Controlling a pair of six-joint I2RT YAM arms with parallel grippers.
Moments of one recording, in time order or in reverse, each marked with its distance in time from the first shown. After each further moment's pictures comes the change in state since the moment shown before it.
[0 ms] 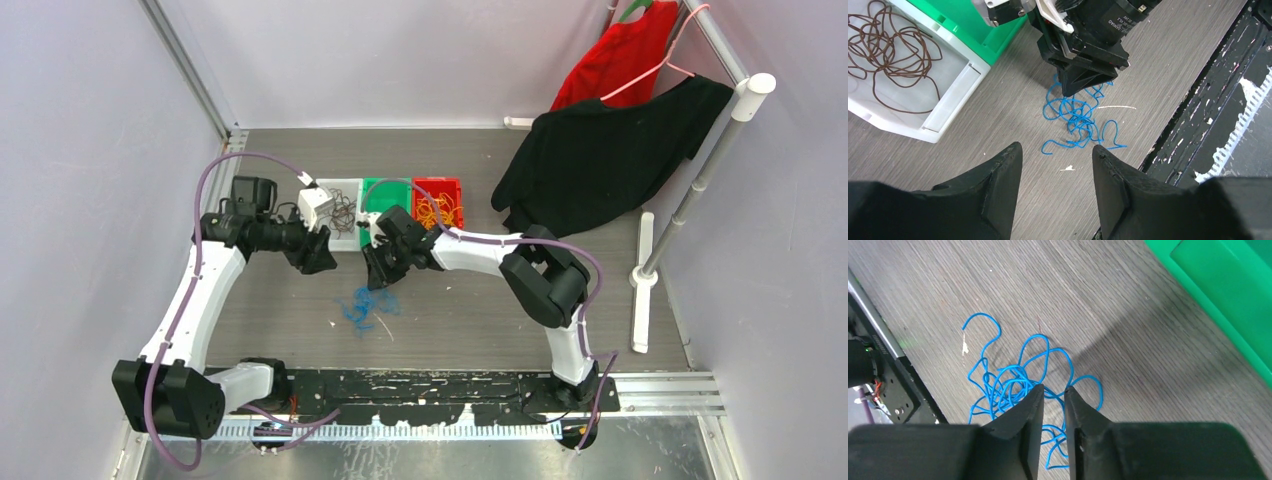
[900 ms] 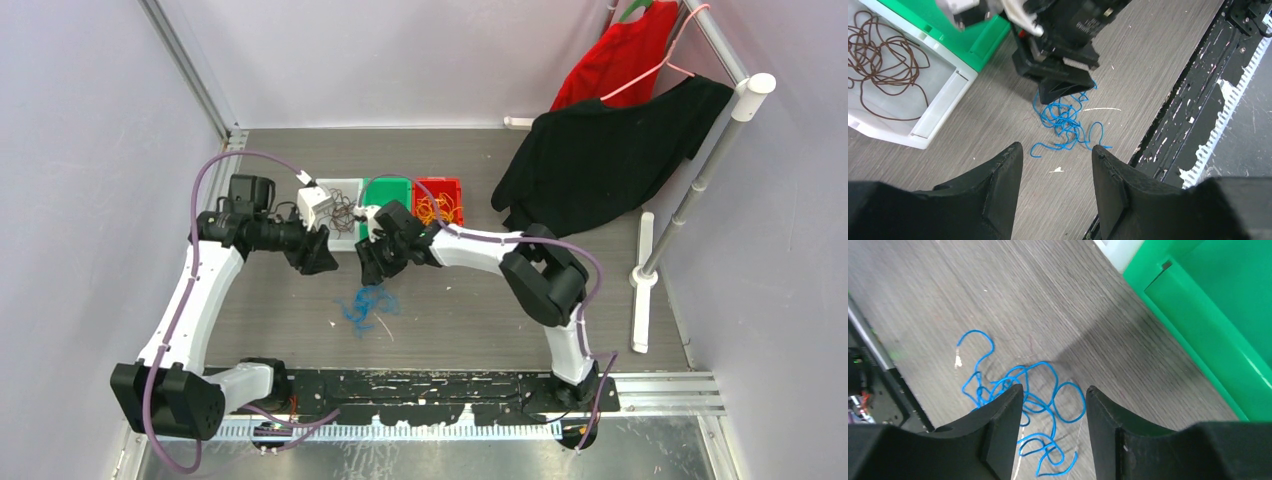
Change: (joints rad) left arm 0.001 -0.003 0.030 -0.048 0.051 0.001; right arm -0.005 -0.020 0.020 0.025 0.031 -0.027
